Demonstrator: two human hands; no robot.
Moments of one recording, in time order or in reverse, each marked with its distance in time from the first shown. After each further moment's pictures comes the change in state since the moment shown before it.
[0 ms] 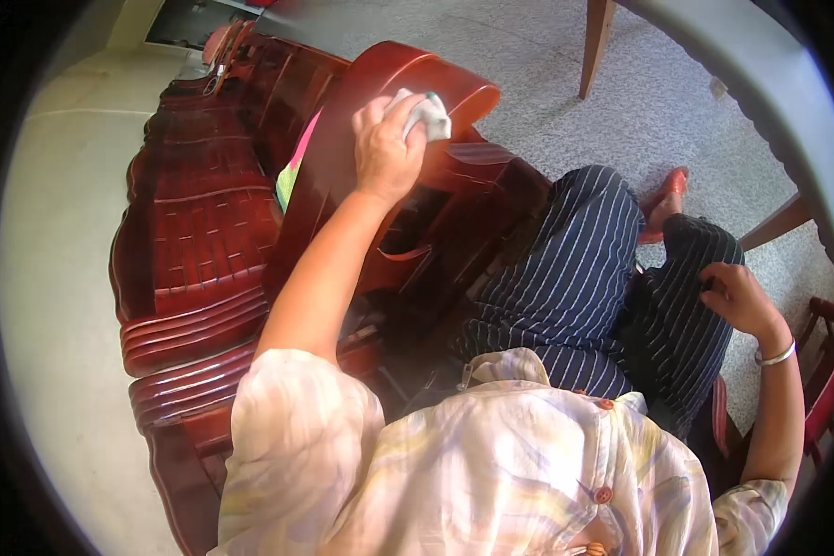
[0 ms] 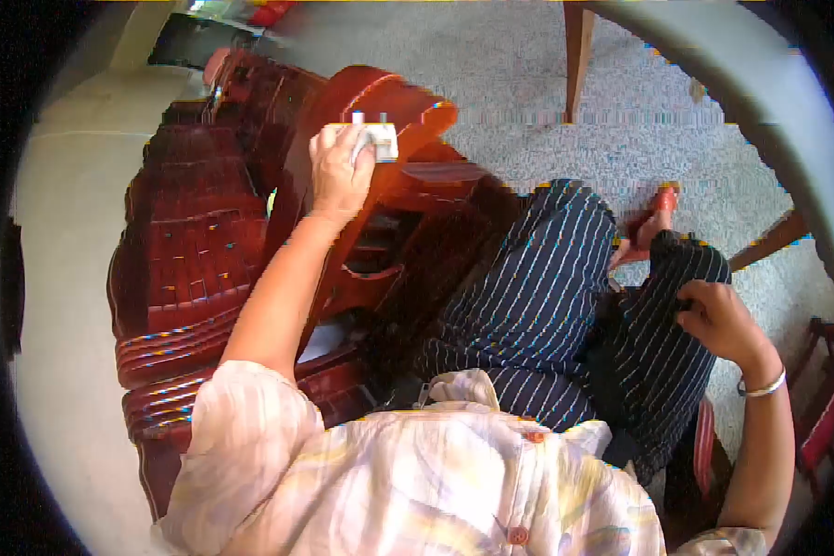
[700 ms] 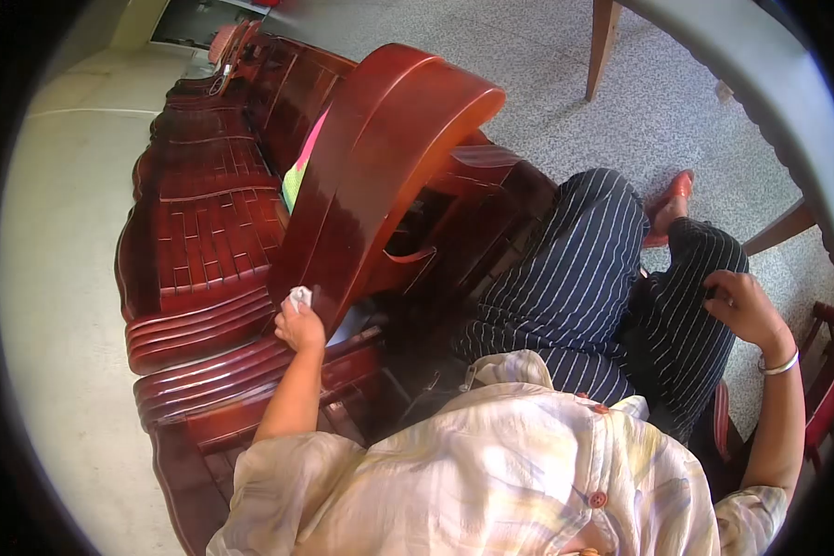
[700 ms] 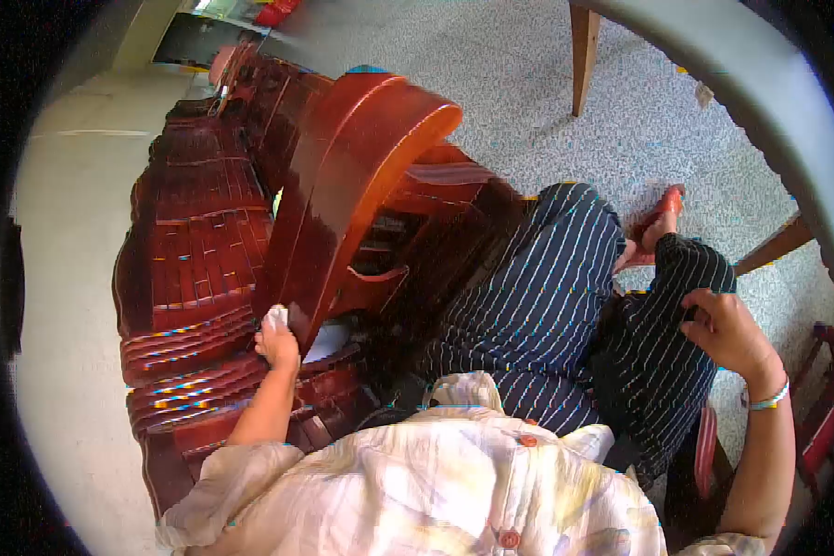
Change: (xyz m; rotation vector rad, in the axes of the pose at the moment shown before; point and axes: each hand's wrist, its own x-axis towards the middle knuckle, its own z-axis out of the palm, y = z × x) left_hand -0.264 -0.100 -0.108 0.766 -0.195 -1.162; right_hand -0.004 -0.011 -0.003 0.004 -0.020 0.061
